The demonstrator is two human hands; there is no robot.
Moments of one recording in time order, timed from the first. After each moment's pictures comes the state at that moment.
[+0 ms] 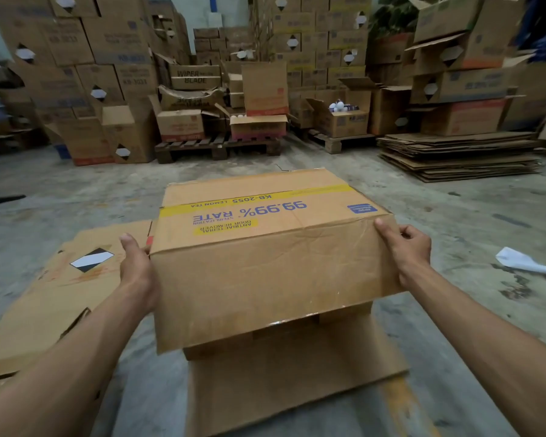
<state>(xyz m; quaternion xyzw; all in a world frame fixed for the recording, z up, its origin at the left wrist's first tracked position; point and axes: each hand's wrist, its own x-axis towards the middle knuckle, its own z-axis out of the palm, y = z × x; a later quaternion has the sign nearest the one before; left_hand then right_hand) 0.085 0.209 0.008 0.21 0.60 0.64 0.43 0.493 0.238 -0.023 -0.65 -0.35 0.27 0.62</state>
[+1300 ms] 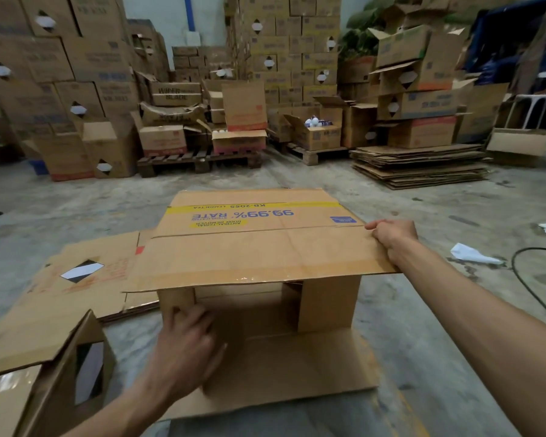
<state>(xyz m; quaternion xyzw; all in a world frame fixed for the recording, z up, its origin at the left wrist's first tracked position) 0.108 0.094 -0.072 0.84 0.46 0.09 -0.26 0.497 0.187 0.039 -0.76 -0.27 0.26 0.53</state>
